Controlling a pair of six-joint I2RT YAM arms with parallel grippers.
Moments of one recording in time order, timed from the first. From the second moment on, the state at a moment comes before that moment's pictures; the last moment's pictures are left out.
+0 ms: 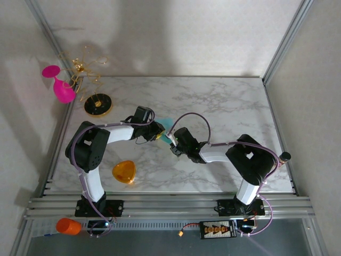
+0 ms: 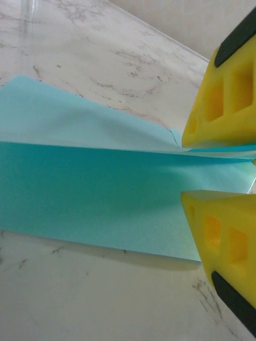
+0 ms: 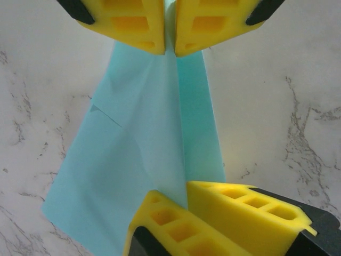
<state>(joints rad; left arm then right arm) -0.43 1.87 1.01 -0.03 0.40 -1.18 0.85 1.74 0.76 0.22 0.13 -0.10</state>
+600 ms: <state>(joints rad) -0.44 1.87 1.01 -0.03 0.41 -1.19 0.85 1.76 0.82 0.21 0.14 -0.04</state>
